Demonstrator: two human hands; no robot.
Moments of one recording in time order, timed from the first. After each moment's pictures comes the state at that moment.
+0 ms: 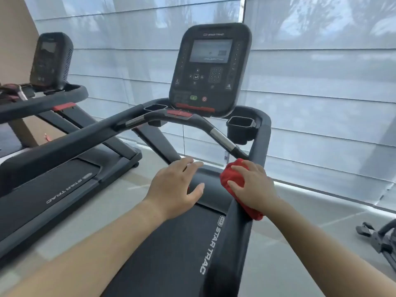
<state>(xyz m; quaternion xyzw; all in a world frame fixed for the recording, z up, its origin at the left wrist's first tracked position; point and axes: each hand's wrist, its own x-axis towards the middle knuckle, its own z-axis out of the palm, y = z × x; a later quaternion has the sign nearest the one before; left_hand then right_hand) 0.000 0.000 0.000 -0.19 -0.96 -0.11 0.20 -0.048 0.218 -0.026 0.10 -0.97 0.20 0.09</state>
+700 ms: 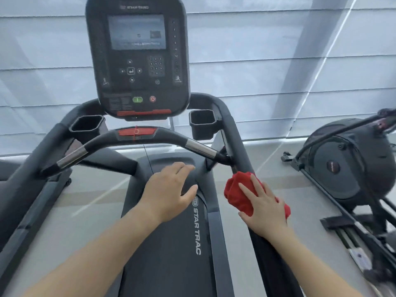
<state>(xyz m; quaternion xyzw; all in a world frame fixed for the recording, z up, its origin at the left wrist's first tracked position) -0.167 -0.069 0.064 -0.38 -0.91 -0.14 0.04 -0.047 0.158 -0.019 -0.20 -0.98 0.07 -0.01</state>
